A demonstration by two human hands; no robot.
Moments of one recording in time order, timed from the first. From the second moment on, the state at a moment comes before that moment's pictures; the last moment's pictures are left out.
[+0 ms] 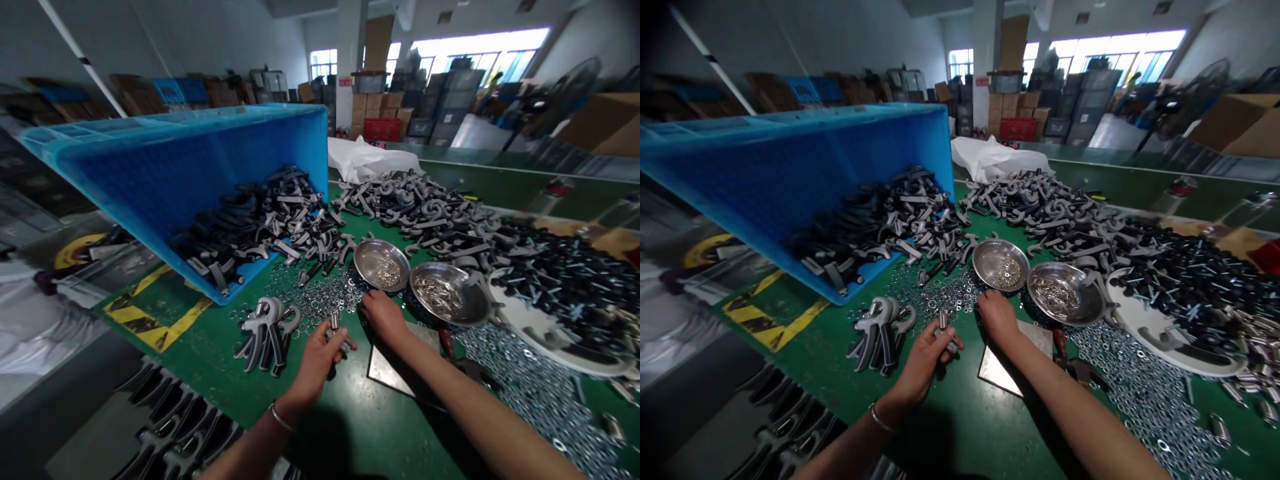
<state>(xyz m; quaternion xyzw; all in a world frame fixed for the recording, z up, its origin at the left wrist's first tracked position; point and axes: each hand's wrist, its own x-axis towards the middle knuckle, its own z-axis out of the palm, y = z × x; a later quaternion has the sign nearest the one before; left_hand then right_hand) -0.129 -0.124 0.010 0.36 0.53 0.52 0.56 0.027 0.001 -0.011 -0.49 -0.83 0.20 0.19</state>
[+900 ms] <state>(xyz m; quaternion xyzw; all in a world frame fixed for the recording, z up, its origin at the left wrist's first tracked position) -0.051 -0.152 0.050 0.59 0.51 0.46 0.43 0.106 -0.153 0.021 -0.43 -0.66 0.37 0.50</state>
